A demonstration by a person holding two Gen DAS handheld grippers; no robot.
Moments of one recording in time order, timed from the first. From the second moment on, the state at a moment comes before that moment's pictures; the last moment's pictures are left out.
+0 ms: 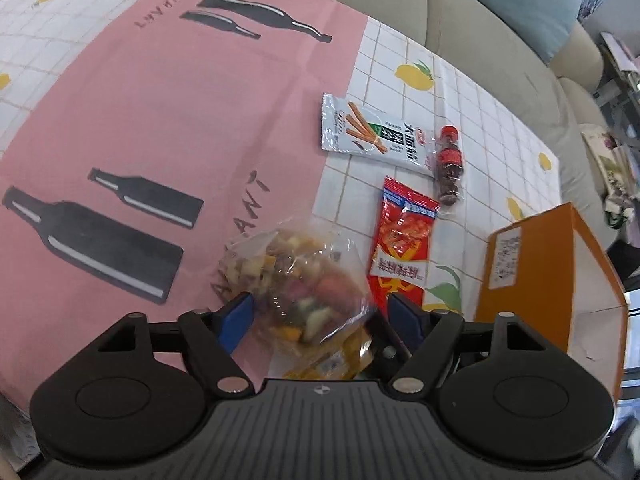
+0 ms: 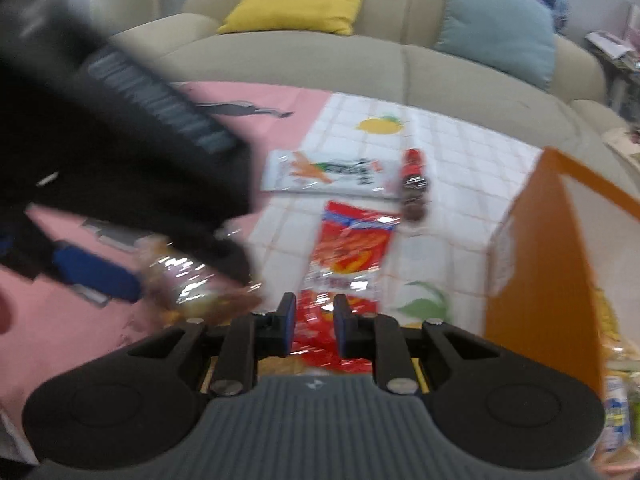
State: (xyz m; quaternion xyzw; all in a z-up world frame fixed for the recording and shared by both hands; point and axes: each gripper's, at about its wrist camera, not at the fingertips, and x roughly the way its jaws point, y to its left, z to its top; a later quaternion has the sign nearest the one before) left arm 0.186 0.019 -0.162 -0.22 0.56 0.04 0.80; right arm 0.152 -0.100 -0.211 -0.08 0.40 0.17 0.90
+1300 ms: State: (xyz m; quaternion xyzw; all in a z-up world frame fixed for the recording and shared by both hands) left arm 0.205 0.039 -0.189 -0.01 0.57 -0.01 0.82; right arm 0.190 -0.104 -0.244 -0.08 0.40 0.12 0.91
